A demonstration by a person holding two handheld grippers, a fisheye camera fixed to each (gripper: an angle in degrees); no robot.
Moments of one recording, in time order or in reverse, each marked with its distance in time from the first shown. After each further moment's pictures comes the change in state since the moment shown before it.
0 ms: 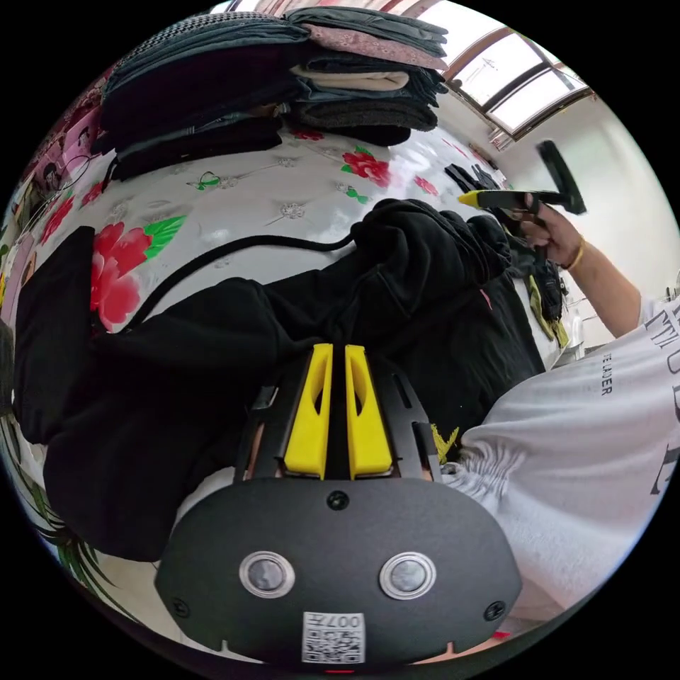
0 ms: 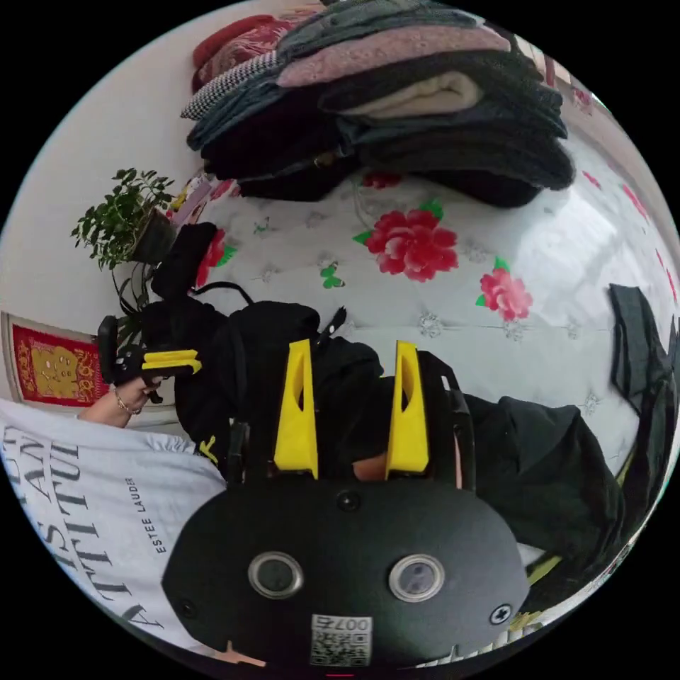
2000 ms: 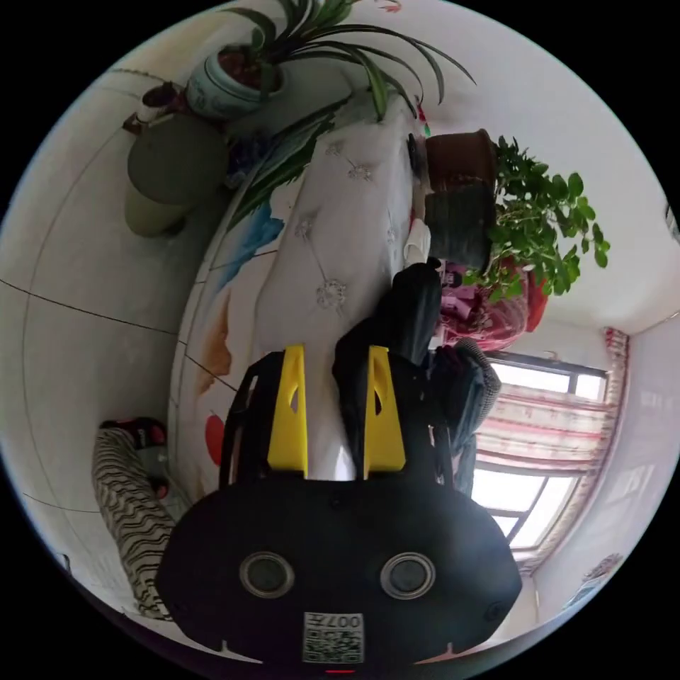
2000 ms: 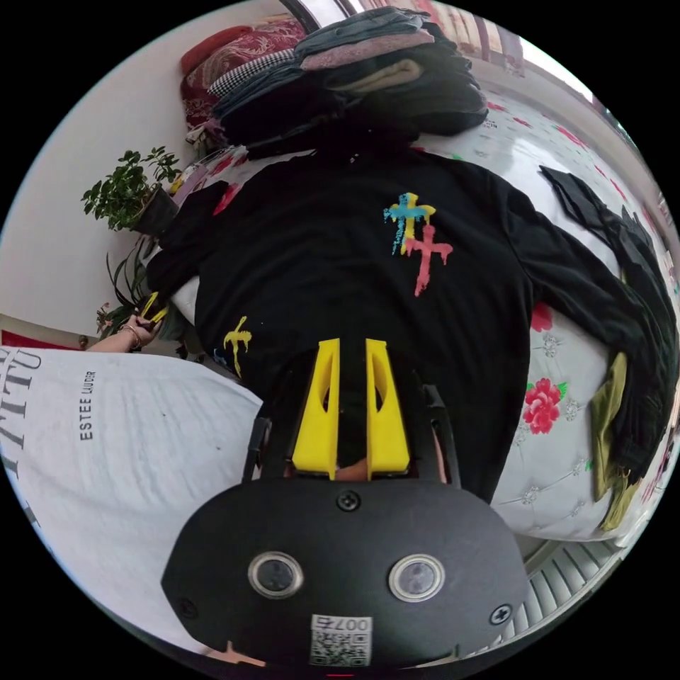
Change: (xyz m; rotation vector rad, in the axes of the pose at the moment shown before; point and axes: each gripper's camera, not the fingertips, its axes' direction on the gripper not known) left arm -0.258 0.412 -0.090 1.033 0.450 -1.511; right arm -0.079 0.308 -0.012 0.253 0.221 0.036
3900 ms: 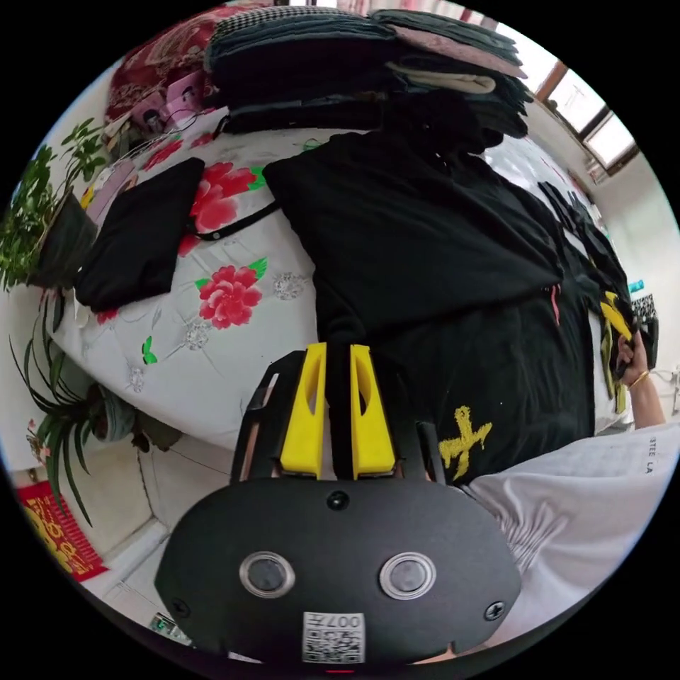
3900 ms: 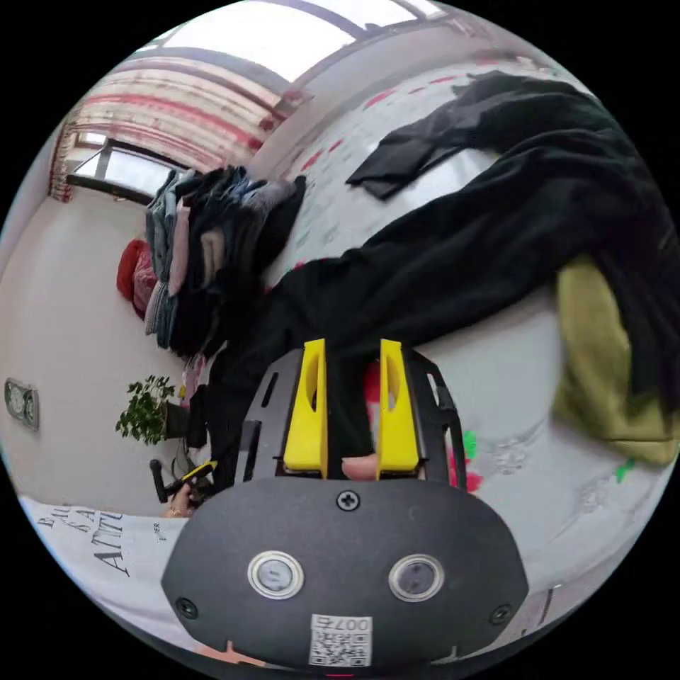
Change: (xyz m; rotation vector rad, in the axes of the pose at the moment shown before) left arm 0.130 0.506 0.243 -0.706 -0.770 1.375; right arm 0.446 0.090 -0.110 0.521 -0.110 0.717
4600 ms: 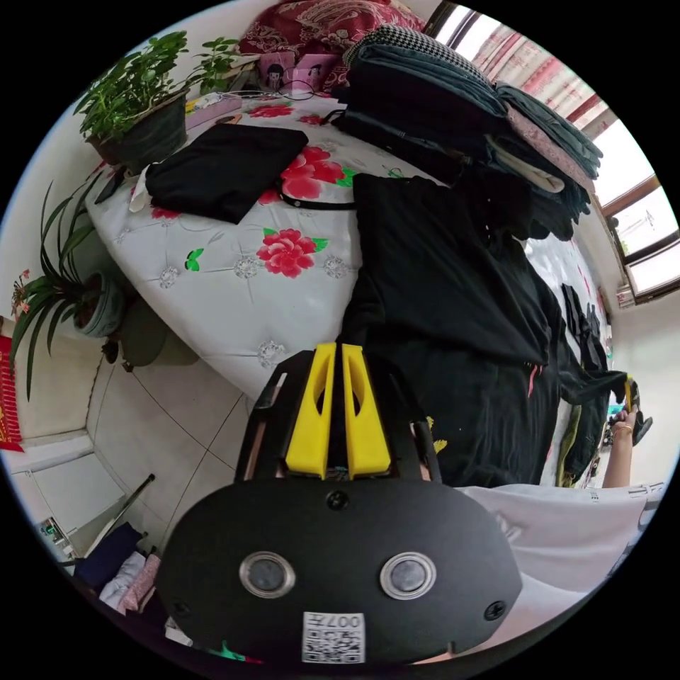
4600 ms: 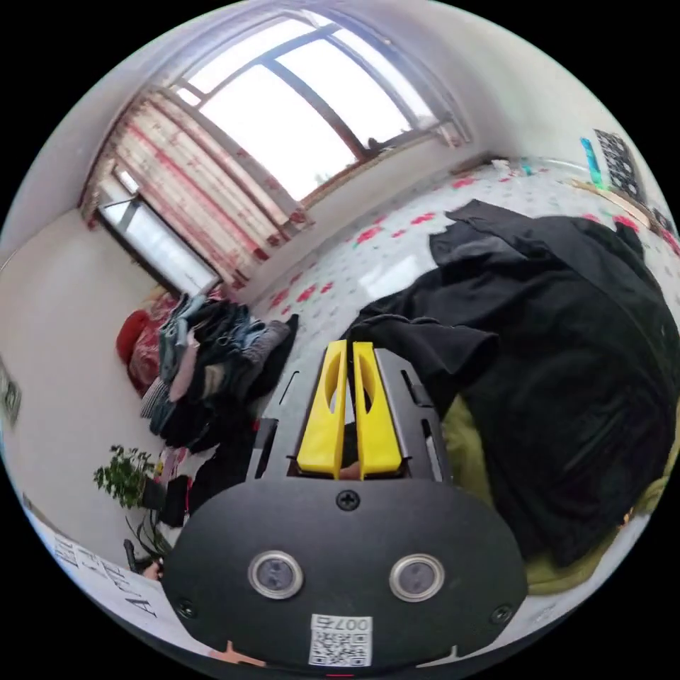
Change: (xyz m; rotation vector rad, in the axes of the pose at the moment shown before) left arm -0.077 0.025 -0.038 0.081 0.052 -0.372; right arm -0.115 -0.076 -0.056 0.291 -0.210 -0.357
